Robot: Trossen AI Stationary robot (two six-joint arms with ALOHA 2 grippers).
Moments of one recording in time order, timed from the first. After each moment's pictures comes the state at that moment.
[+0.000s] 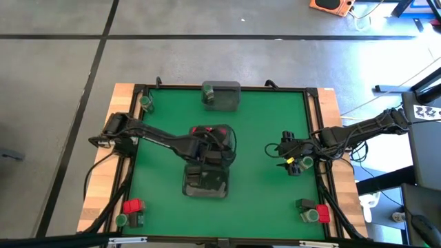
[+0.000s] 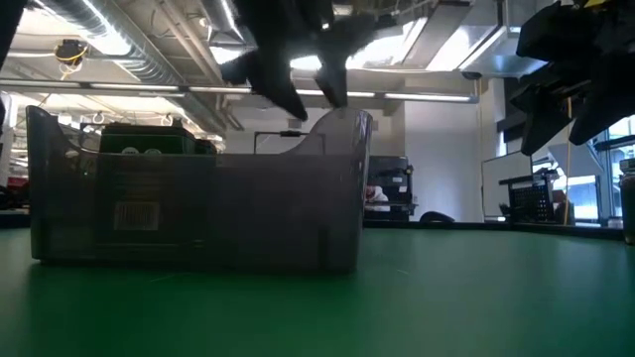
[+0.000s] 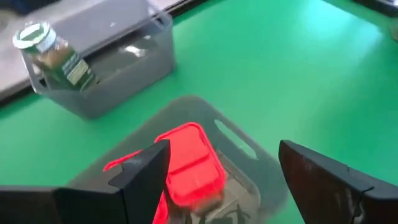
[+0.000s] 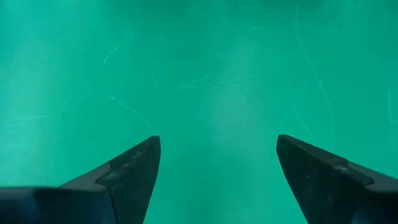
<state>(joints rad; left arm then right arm) -0.22 1.86 1.47 -0.71 -0.82 -0.90 0.27 0.90 0.63 -0.69 0.11 0.17</state>
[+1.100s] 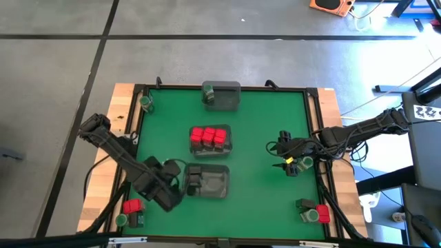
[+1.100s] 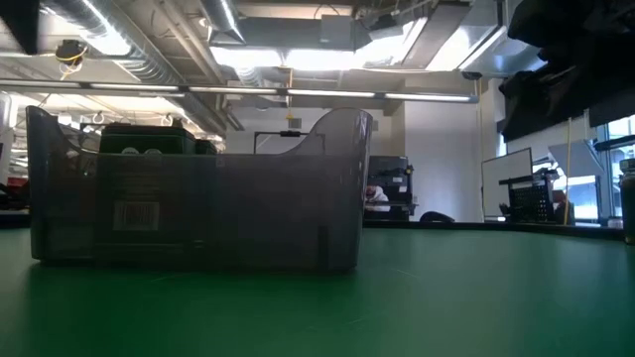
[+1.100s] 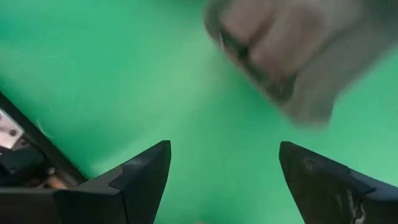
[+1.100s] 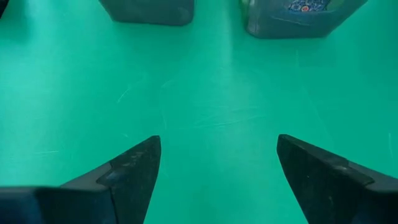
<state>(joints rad) -0.68 1.66 1.46 -1.43 -0.24 -1.43 0.27 0.90 0.63 -0.57 0.11 0.15</state>
